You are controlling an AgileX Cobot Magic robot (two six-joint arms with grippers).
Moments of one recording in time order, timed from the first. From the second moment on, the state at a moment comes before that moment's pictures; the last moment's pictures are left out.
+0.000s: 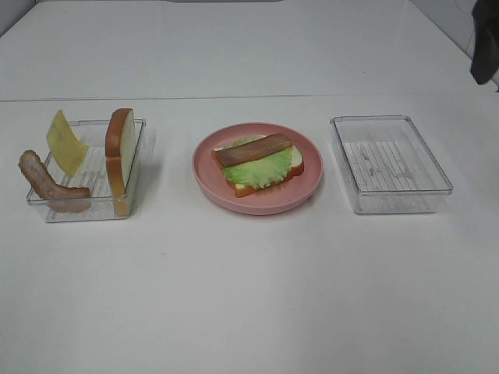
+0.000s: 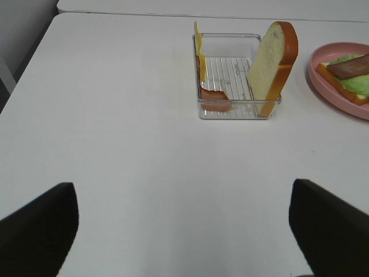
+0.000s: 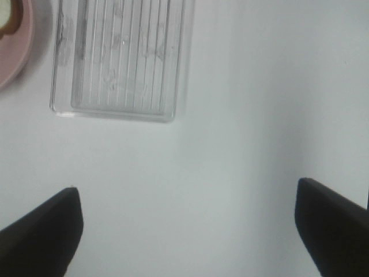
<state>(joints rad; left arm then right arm) 0.09 0.00 -0.52 -0.07 1.08 0.00 0.12 1.49 -1.40 -0.10 1.22 -0.01</state>
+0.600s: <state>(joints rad) 0.09 0.00 -0.52 -0.07 1.08 0.00 0.12 0.76 -0.90 -0.09 1.22 0.01</state>
